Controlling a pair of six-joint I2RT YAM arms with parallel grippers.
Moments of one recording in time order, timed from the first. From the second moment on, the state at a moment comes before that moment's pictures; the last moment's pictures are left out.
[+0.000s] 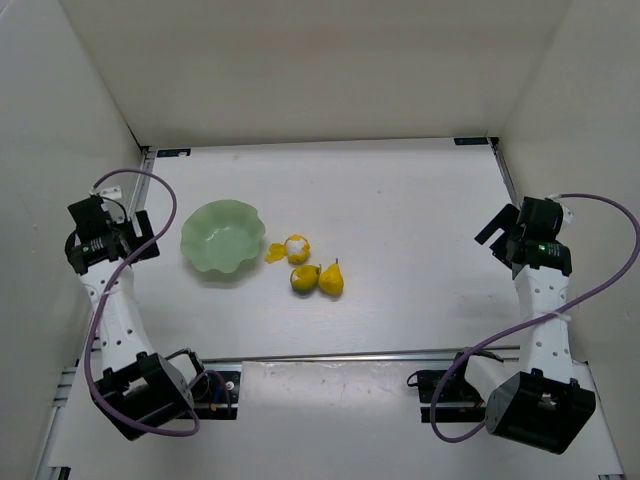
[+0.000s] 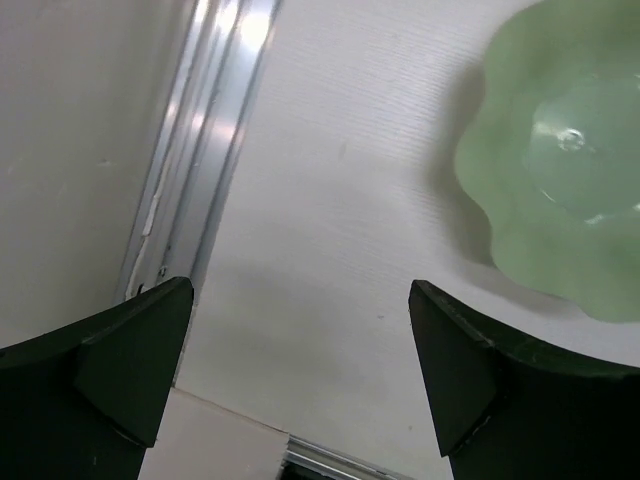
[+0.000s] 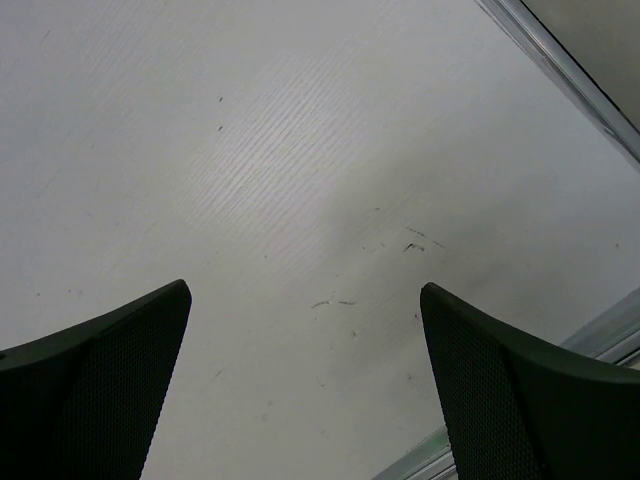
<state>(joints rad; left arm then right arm) 0.48 1.08 1.06 -0.77 -0.02 0.16 -0.23 1.02 0.96 -0.77 0.17 0.45</state>
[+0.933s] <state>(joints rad) -0.63 2.12 1.82 -0.96 0.00 0.33 -0.14 0.99 0.84 -0.74 0.01 0.41</state>
